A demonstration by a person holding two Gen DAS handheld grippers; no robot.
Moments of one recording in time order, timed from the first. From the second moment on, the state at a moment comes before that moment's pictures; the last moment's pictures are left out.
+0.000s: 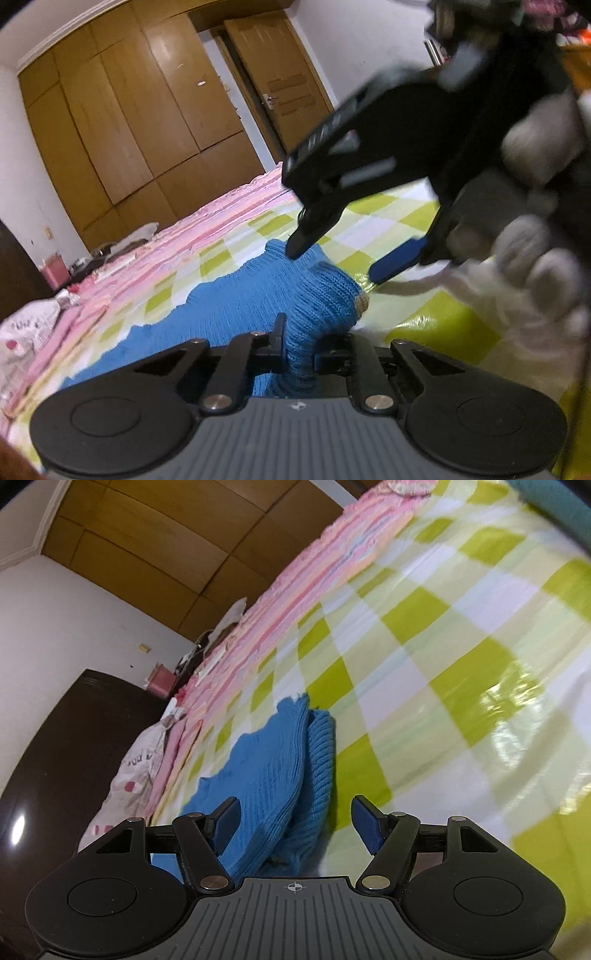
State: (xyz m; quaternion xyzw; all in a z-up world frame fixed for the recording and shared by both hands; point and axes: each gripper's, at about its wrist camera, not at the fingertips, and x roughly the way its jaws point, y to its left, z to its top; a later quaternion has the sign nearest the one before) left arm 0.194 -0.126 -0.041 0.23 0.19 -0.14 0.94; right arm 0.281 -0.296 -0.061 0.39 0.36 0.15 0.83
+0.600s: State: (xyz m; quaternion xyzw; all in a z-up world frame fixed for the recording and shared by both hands) left arm 0.196 -0.099 -0.025 0.14 0.20 -0.17 0.95; right arm 0.326 -0.276 -0.078 0.43 0.36 0.15 0.82
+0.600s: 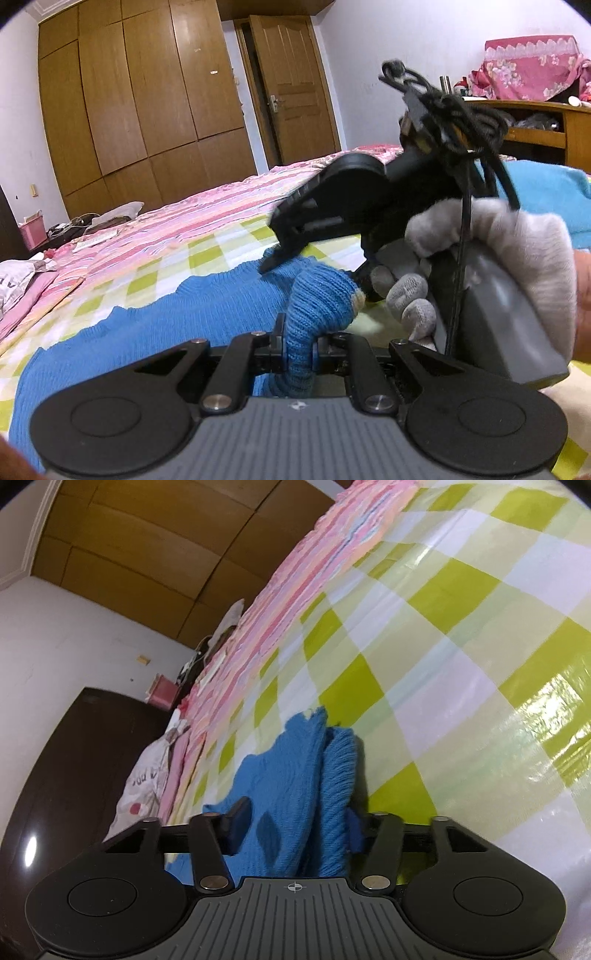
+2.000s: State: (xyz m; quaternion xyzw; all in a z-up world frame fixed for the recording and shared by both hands) left arm 0.176 0.111 0.008 -0.08 0.22 -0.09 0.97; right arm 0.332 -0.027 0.022 0.24 0.37 0.25 0.86
